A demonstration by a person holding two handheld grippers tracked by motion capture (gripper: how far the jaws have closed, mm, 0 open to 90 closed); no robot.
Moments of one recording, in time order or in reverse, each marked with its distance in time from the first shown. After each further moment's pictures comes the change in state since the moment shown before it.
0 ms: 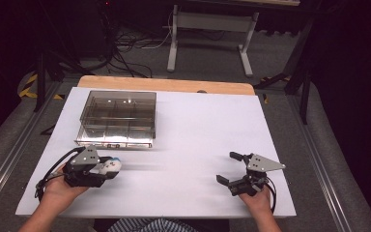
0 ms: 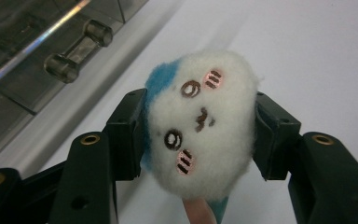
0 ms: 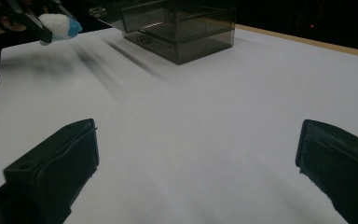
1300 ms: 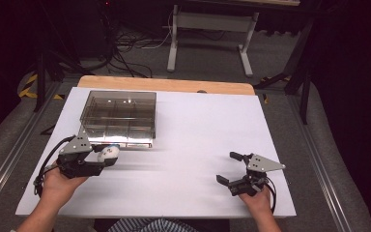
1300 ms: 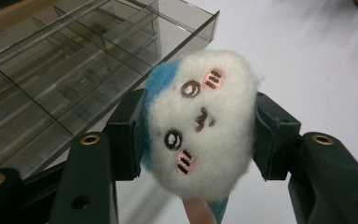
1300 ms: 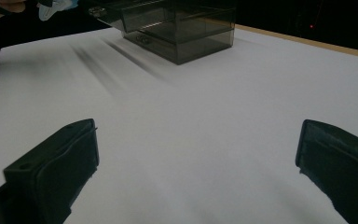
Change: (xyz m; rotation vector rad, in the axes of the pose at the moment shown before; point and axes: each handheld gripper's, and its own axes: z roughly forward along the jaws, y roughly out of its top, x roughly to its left) left arm 0.008 0.022 -0.022 -0.137 0.055 -0.081; right arm 0.000 0.000 0.000 0.000 -0.002 -0.002
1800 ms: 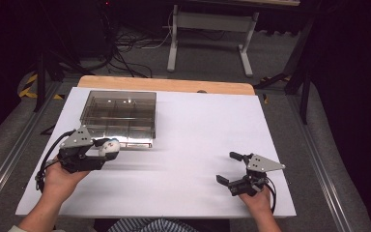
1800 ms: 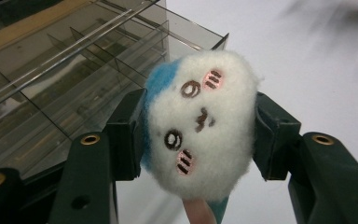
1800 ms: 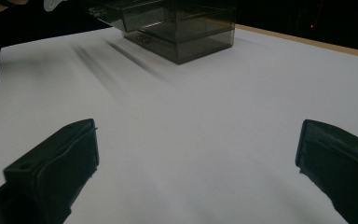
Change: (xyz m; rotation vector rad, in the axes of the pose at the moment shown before) left arm 0.005 0.013 0.001 -0.012 0.021 -0.005; right arm 0.000 0.000 0.000 0.002 0.001 0.000
